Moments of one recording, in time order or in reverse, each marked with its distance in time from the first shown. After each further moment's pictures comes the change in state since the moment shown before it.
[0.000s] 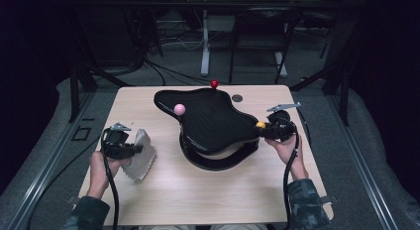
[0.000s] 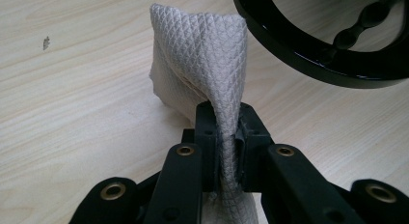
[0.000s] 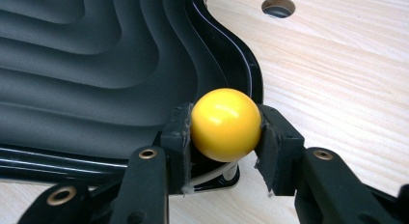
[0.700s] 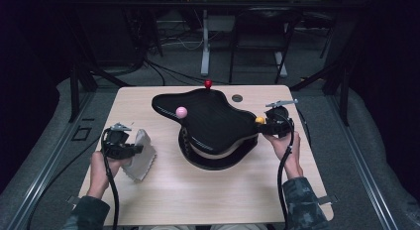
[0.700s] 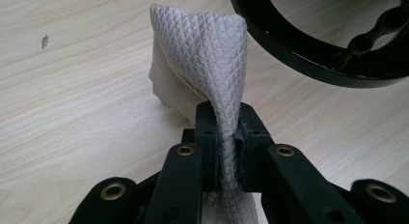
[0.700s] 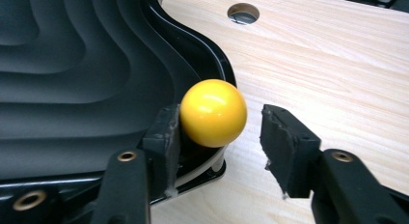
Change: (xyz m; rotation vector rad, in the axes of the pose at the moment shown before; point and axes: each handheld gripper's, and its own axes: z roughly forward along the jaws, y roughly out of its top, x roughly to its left) left arm 0.000 0.000 0.001 0.003 0.000 0.003; right arm 0.006 0.011 0.002 0.000 -0.140 0.050
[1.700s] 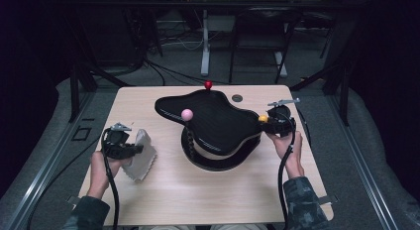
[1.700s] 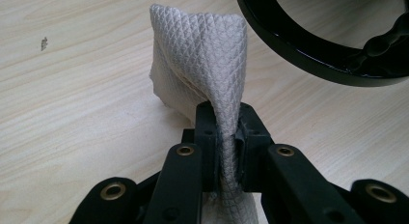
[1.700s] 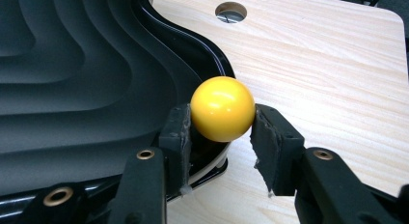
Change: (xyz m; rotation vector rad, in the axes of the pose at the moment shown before) left arm -0.001 0.001 -0.001 -0.004 -0.001 0.006; right arm -0.006 0.002 0.000 -0.001 -0.040 0.020
